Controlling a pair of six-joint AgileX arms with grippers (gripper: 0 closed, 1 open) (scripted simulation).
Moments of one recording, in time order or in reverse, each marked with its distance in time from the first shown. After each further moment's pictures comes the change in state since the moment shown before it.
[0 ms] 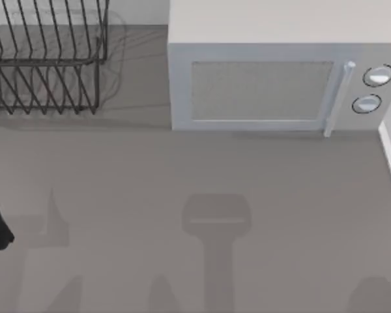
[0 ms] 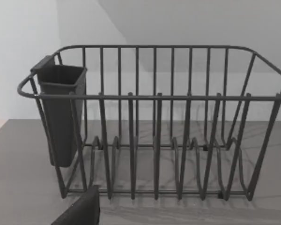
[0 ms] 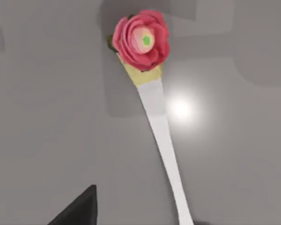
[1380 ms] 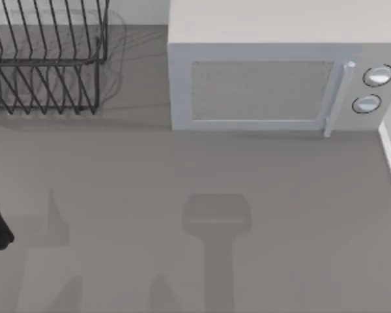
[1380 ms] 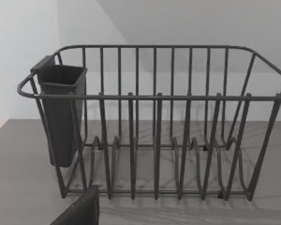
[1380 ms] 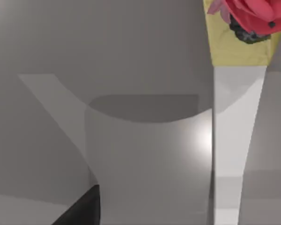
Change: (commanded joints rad) left arm 0.000 0.000 0.000 0.000 0.000 0.000; right arm -0.098 0.412 -0.014 0.218 0.003 -0.354
